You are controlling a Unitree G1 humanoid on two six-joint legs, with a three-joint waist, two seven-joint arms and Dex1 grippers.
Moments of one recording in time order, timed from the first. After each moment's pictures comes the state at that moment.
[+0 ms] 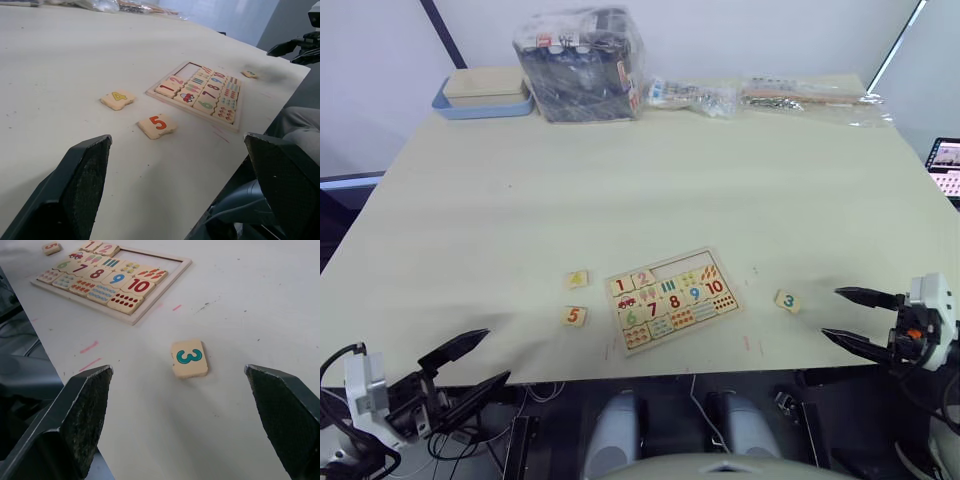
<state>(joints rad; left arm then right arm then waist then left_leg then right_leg) 0.49 0.59 0.61 0.02 -0.75 -0.01 -1.46 0.21 -0.76 -0.39 -0.13 0.52 0.25 1.26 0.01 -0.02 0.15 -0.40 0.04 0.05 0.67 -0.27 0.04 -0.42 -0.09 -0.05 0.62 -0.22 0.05</state>
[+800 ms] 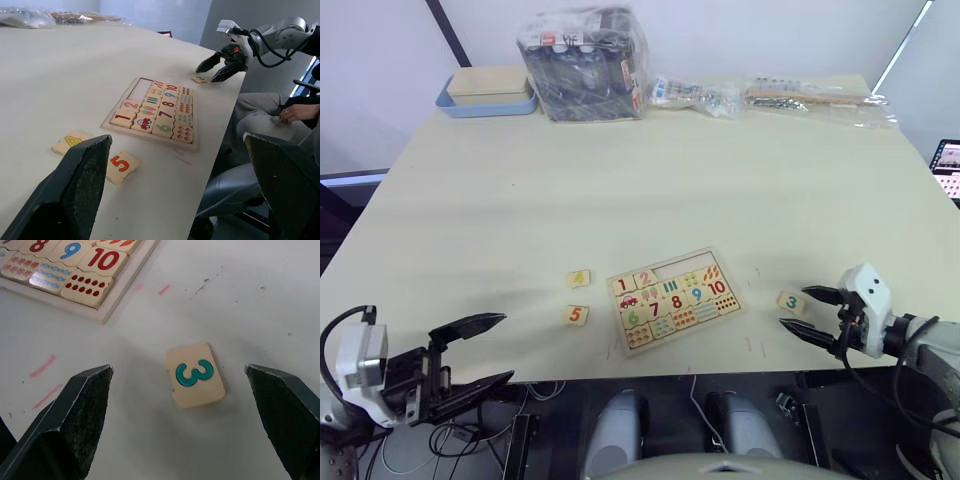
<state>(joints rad) 0.41 0.74 0.58 -0.06 -0.82 0.07 -1.58 0.14 -0.75 -0.16 -0.37 0.44 0.58 0.88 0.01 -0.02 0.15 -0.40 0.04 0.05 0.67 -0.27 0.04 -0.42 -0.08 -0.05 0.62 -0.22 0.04</state>
